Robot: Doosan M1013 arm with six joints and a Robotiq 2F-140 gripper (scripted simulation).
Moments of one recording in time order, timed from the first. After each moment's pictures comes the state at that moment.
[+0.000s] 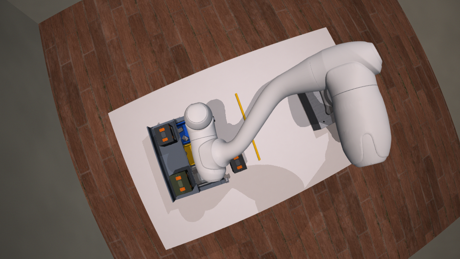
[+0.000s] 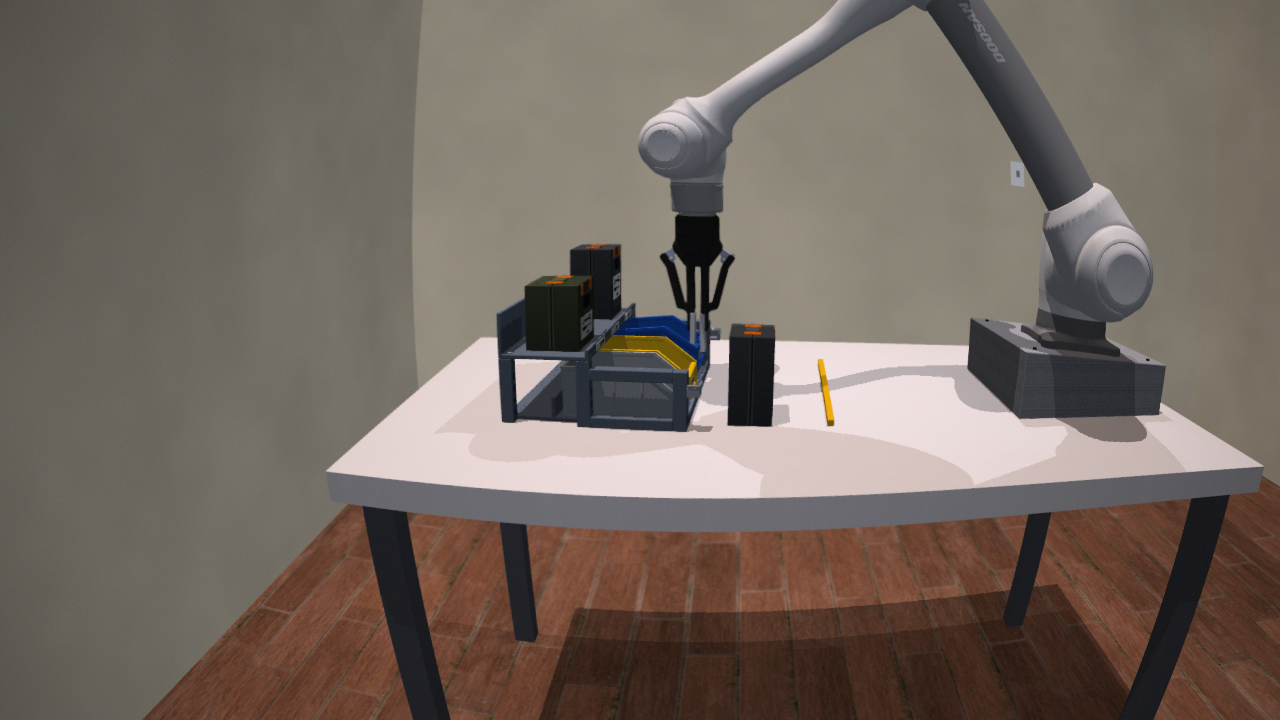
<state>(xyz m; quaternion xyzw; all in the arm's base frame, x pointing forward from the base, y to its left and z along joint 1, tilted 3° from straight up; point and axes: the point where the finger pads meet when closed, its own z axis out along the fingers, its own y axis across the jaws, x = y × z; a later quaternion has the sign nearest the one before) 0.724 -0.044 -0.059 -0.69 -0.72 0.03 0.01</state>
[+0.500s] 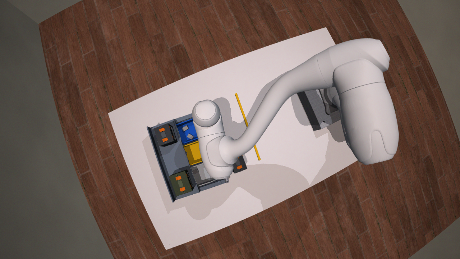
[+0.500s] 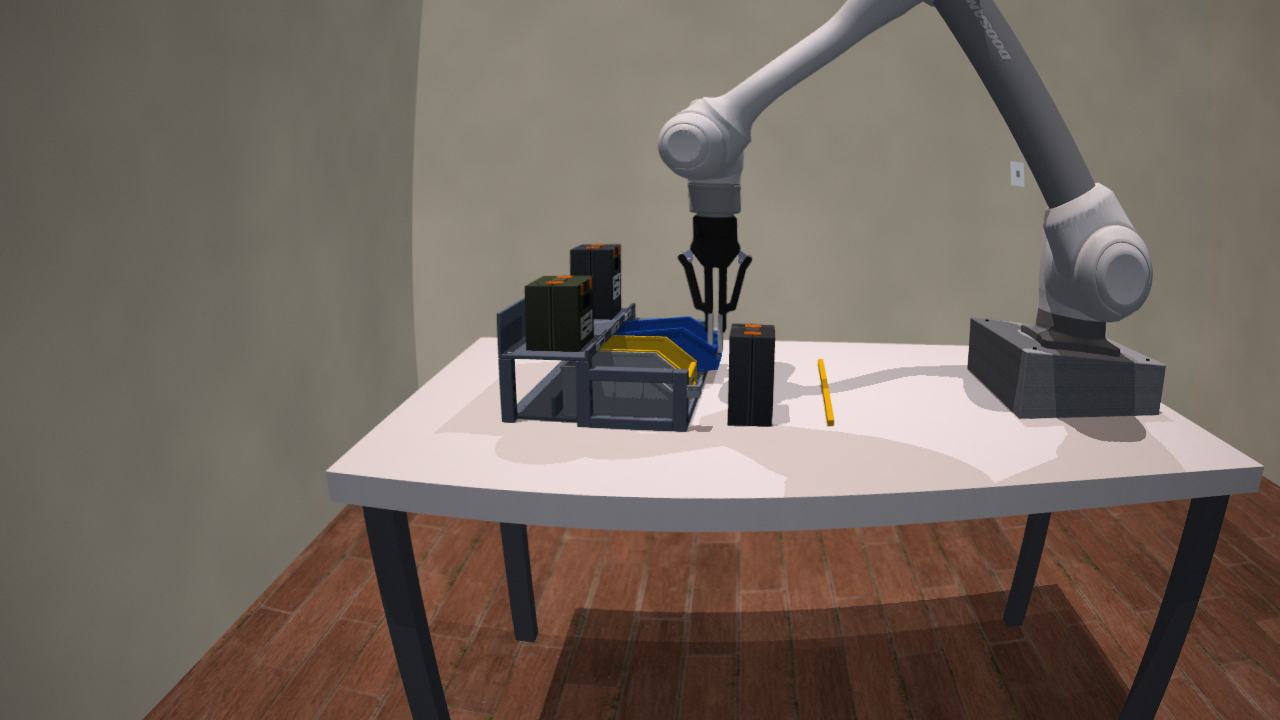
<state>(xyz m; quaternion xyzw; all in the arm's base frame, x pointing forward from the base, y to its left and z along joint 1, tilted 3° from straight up) 0.694 -0.045 -0.058 -0.69 -0.72 0.03 0.01</state>
